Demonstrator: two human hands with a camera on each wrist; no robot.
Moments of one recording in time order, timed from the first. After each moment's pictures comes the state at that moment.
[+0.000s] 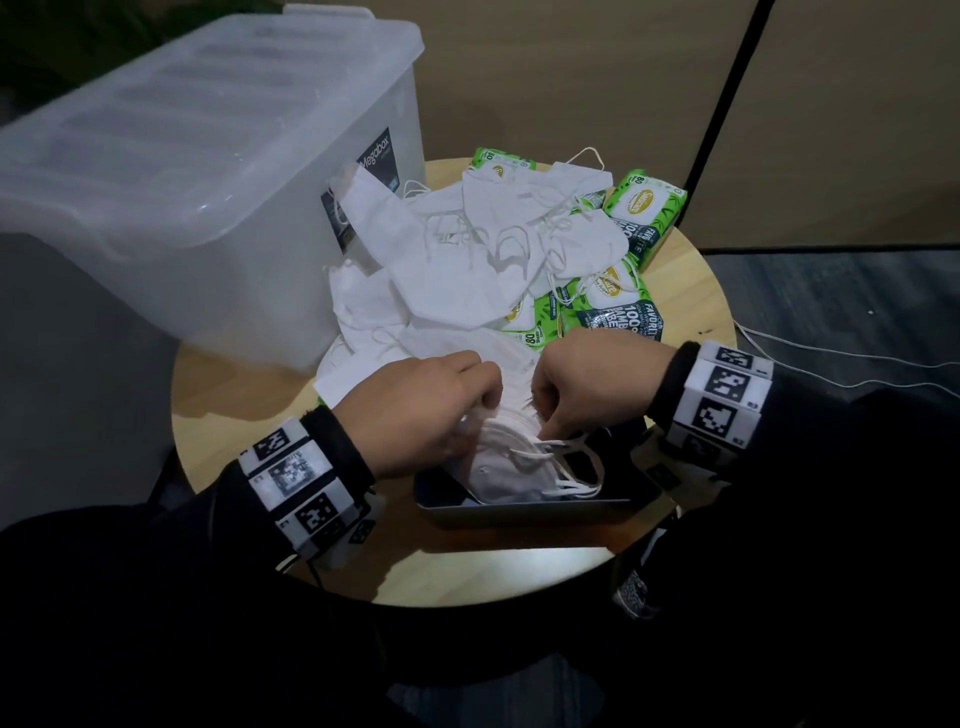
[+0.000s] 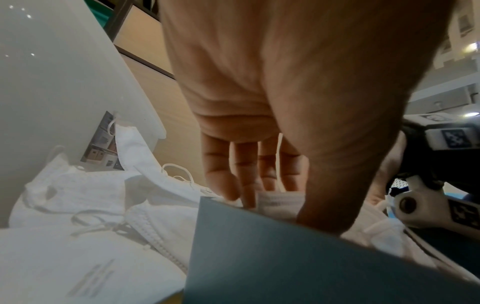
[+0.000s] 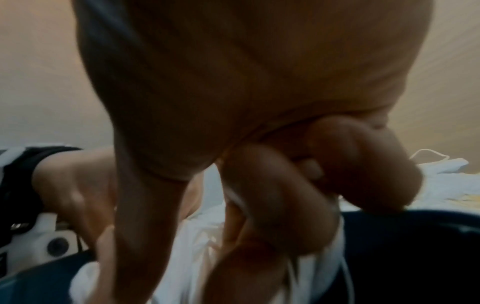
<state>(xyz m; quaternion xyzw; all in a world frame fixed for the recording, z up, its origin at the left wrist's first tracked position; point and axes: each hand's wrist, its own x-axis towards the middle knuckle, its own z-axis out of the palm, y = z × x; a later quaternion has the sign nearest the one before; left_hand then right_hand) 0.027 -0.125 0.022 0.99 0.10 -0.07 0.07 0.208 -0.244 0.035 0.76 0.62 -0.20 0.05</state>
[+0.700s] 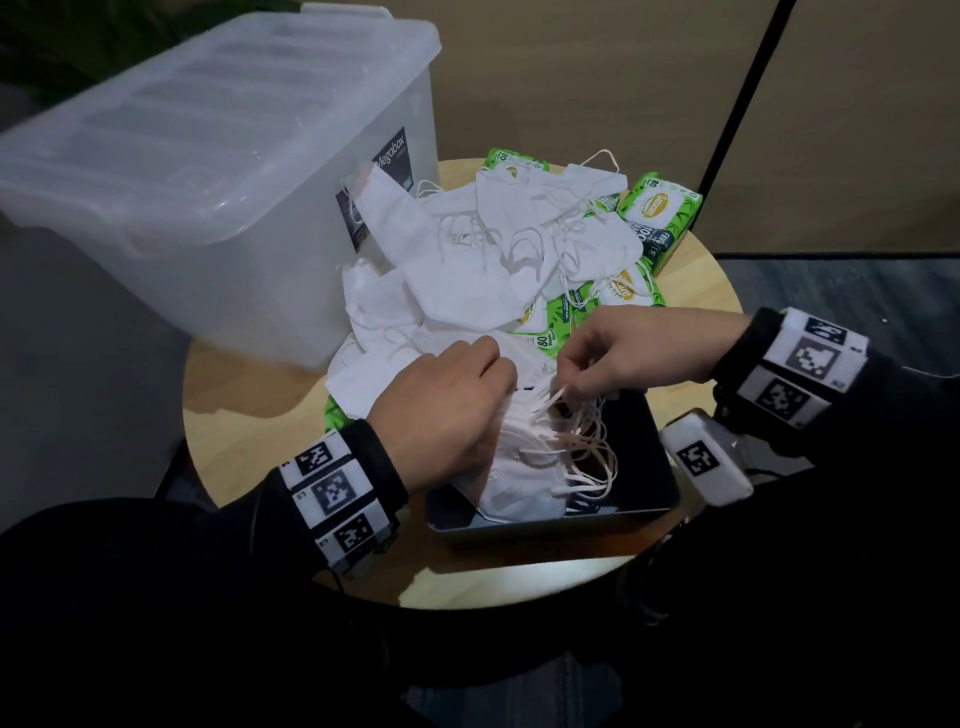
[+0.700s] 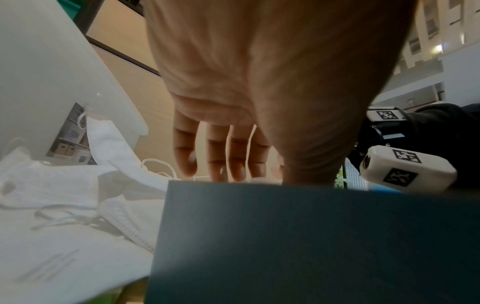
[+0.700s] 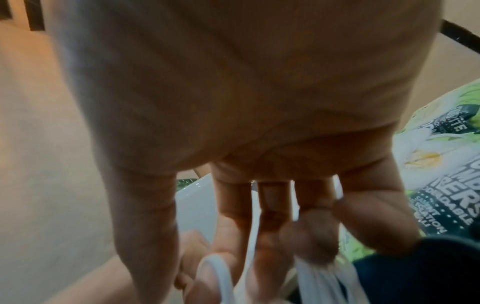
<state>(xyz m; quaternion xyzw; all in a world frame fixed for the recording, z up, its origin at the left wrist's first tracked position) 0.033 -0.137 0.012 0.99 0.13 -0.02 -0.02 0.239 -0.248 0.053 0.71 0.57 -0.40 -0.12</state>
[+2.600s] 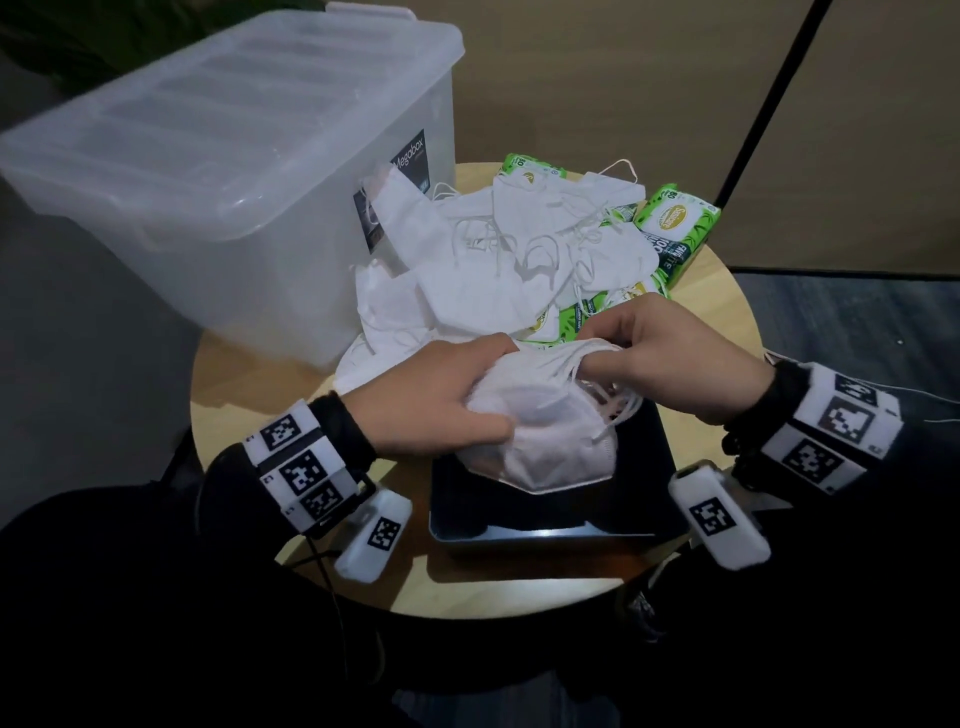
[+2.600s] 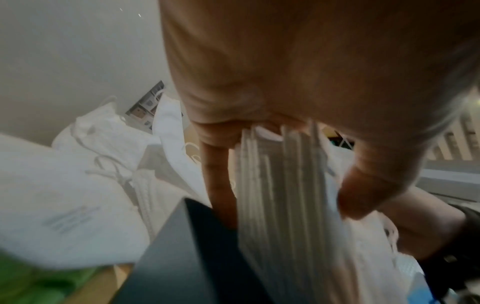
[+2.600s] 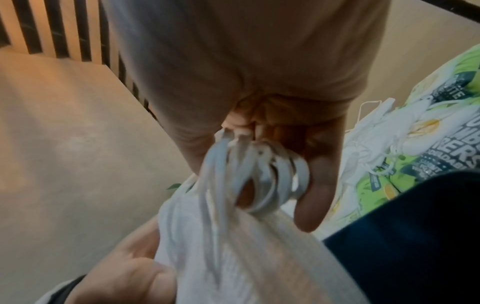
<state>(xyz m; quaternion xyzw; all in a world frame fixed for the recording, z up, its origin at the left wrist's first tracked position) 0.028 -0.108 0.031 0.94 0.14 -0.01 0.32 0.228 -0.258 0.047 0.73 0.49 -0.32 -0.35</state>
